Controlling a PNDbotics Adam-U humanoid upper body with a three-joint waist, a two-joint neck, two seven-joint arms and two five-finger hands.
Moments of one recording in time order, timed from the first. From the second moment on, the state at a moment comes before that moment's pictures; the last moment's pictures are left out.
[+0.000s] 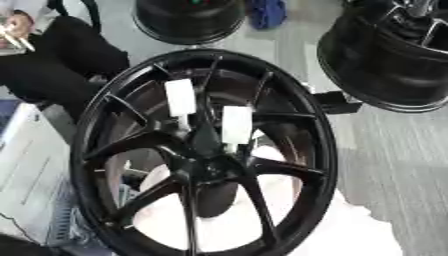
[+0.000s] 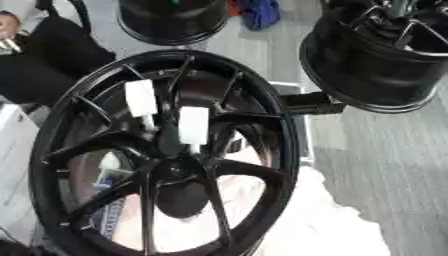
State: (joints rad) left arm -0.22 0.27 0.21 -1.98 0.05 0.13 0.38; right arm 0.06 -0.73 -0.13 -1.99 0.16 0.42 -0.70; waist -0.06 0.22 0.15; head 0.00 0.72
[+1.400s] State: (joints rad) left arm -0.23 0.31 0.21 -1.98 0.04 0.13 0.37; right arm -0.12 -1.31 0.07 -1.99 0.32 0.42 0.11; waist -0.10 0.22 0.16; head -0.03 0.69
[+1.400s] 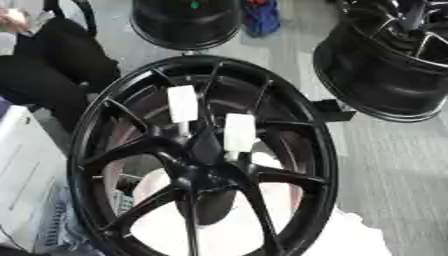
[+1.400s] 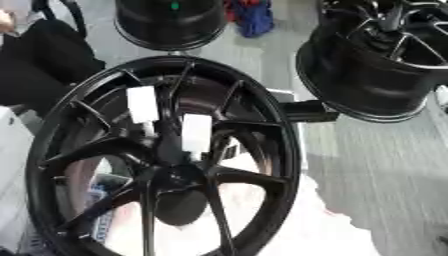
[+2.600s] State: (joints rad) left arm -0.28 0.33 0.19 -1.98 0.04 0.12 0.35; right arm -0.34 -1.34 0.38 -1.99 0.49 0.09 0.28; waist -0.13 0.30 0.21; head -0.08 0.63
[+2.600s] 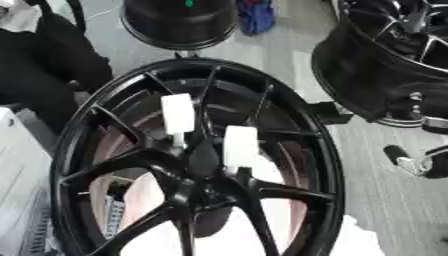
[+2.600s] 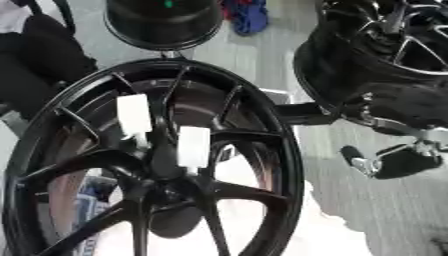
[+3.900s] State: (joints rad) left arm -0.28 0.33 0.18 -1.98 0.04 0.12 0.35; right arm -0.75 -1.09 0.59 -1.99 0.67 0.32 0.36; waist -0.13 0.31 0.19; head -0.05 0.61
